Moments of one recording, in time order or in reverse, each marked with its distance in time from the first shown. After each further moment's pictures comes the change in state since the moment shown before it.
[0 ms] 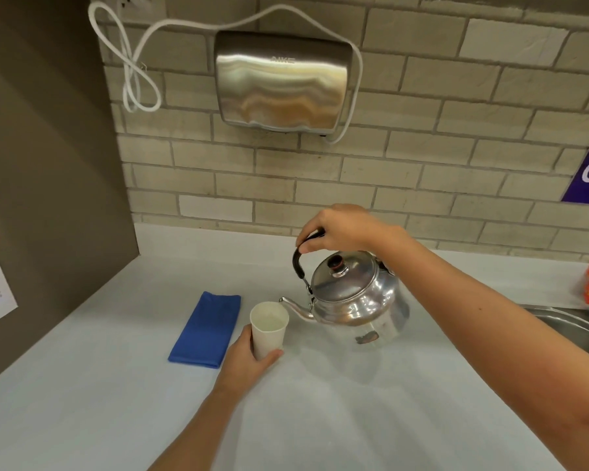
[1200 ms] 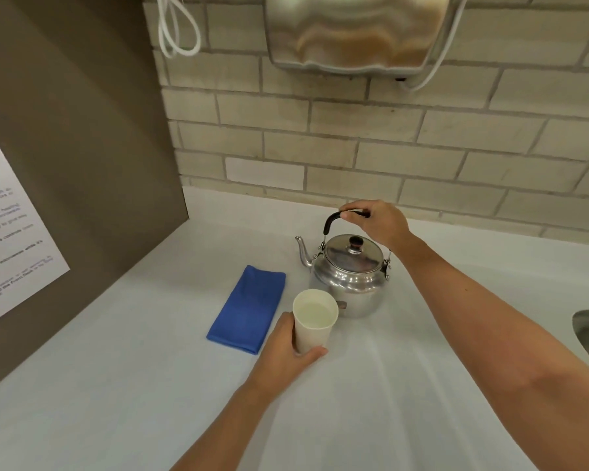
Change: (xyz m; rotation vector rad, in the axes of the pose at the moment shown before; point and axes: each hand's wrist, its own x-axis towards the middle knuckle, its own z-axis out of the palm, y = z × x) left_hand -0.002 0.005 -0.003 -0.007 -0.048 -0.033; right_hand 0.103 0.065 0.128 0.540 0.255 0.296
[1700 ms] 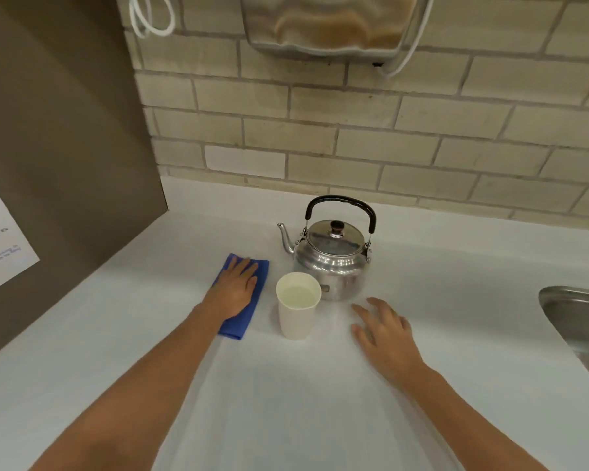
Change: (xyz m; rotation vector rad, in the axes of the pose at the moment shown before) left_hand 0.077 -0.021 -0.070 0.773 -0.122 -0.024; right_hand -0.200 0.079 0.076 -0.326 -0.073 0.091
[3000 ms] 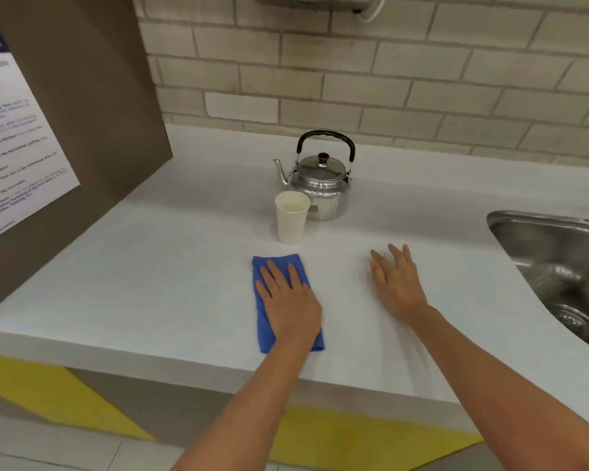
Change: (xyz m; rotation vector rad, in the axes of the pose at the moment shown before) left_hand -0.212 0.152 0.069 0.119 0.135 -0.332; right_hand -0.115 -0.001 -0.039 0.164 0.031 0.191
